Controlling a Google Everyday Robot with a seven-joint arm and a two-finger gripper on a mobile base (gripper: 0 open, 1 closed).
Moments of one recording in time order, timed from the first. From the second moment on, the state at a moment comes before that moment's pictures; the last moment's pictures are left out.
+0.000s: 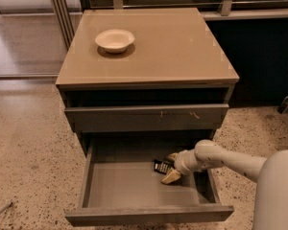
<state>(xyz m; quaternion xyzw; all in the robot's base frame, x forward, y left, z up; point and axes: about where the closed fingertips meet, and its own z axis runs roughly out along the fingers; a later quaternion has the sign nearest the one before) 0.601 -0.119 0.346 -0.57 0.76 0.17 0.27</state>
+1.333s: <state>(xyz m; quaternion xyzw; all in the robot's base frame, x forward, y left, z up) 0.596 -0.115 0.358 -0.56 0.78 0.17 0.24</state>
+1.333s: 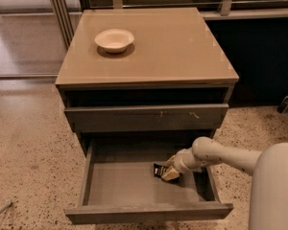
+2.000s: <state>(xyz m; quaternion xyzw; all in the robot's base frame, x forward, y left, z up) 0.583 -0.096 0.395 -0.59 0.74 0.19 0.24</state>
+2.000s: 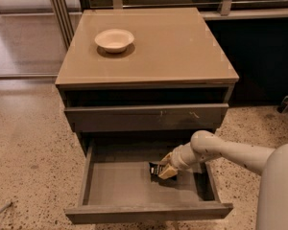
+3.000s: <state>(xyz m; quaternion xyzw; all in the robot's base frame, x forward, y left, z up) 0.536 -0.035 0.582 -0.65 0.72 0.13 0.21</state>
